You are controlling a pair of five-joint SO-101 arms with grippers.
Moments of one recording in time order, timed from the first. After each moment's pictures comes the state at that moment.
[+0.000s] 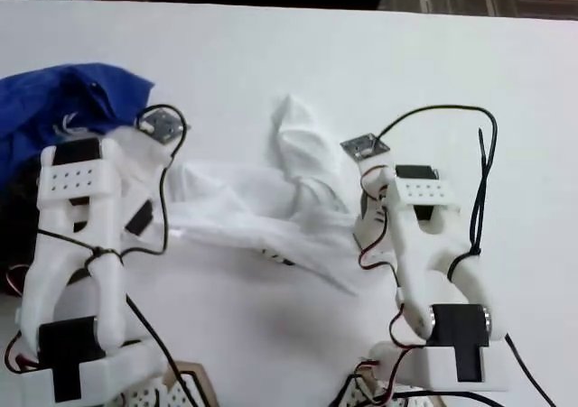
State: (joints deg) left arm -18.0 -12.0 27.8 82.6 -40.3; right arm -4.0 -4.4 37.9 68.1 25.0
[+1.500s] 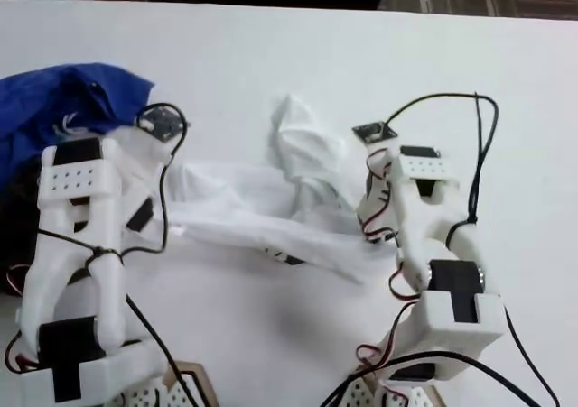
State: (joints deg) left arm -17.9 -12.0 27.8 80.7 -40.3; right arm -0.2 8.7 24.4 70.3 22.7
